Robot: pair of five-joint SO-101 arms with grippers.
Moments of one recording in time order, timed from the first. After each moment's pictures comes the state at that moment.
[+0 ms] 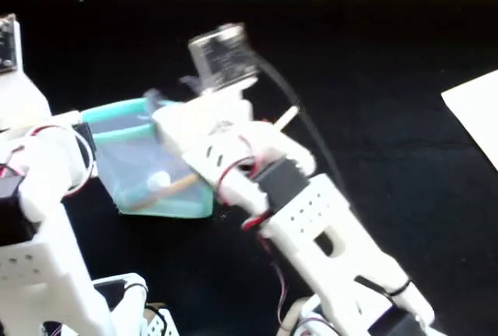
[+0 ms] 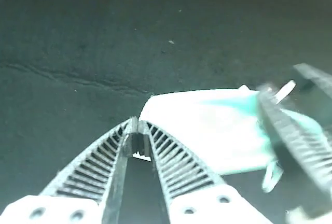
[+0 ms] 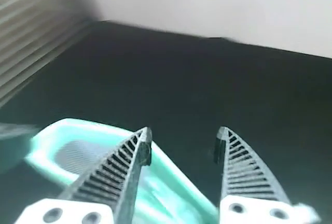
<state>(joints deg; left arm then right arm) -20.1 -39.7 -7.2 99.6 -32.7 -38.9 -26.5 18.1 40.7 -17.3</state>
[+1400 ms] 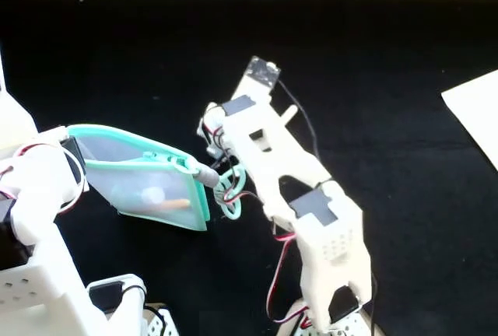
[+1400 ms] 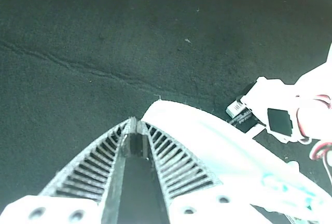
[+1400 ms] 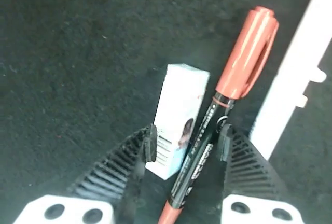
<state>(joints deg) -20.1 -40.3 -2.9 99.6 -32.8 -33.5 29.4 -8.0 55.8 -52.9</state>
